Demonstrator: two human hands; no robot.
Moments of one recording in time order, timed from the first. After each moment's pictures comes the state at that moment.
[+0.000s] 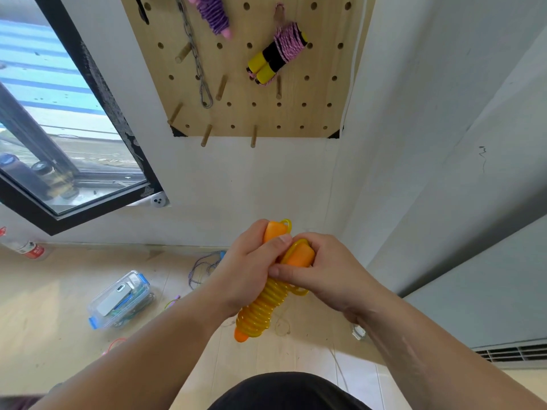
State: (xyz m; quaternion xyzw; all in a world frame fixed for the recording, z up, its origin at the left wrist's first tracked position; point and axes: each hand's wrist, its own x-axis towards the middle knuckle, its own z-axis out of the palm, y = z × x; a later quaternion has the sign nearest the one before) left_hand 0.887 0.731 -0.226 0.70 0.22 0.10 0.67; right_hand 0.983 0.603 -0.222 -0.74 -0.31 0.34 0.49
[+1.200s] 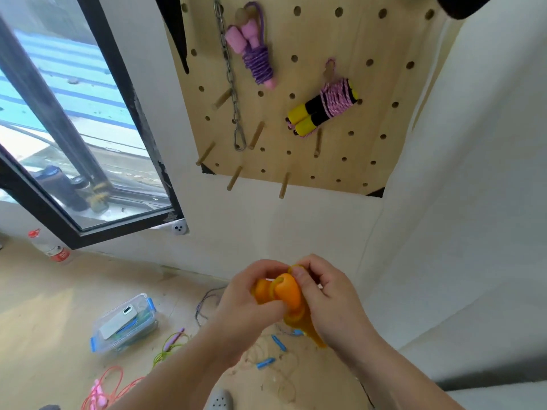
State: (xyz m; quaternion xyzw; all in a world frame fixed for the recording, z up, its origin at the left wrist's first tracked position) left_hand 0.957 0.814 -0.247 0.64 0.29 0.19 0.69; right_hand 1.073 0.708 -0.235 -0.74 -0.35 0.25 0.51
